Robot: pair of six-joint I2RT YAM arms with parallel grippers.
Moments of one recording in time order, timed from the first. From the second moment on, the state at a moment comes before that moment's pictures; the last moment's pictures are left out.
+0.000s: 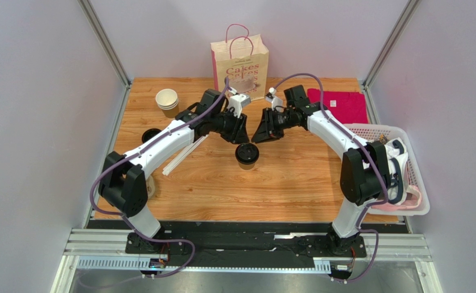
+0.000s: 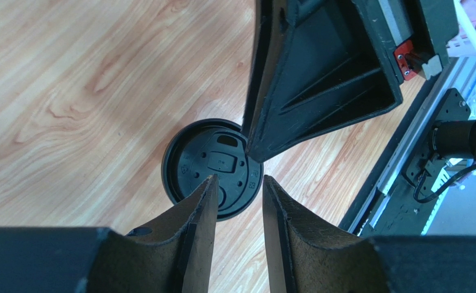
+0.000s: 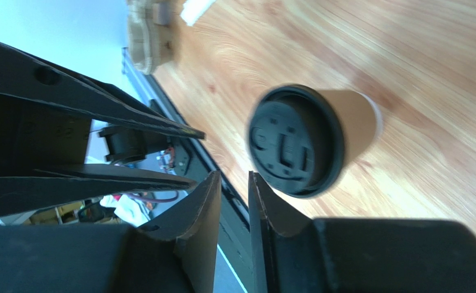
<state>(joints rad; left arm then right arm) -0.58 1.63 1.36 -0.44 0.49 -0.08 0.37 1.78 1.43 -0.57 -0.83 0.40</state>
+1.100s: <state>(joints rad) -0.25 1.41 1.17 -0.54 0.64 -0.14 0.42 1.89 1.40 -0.71 -0.74 0.34</state>
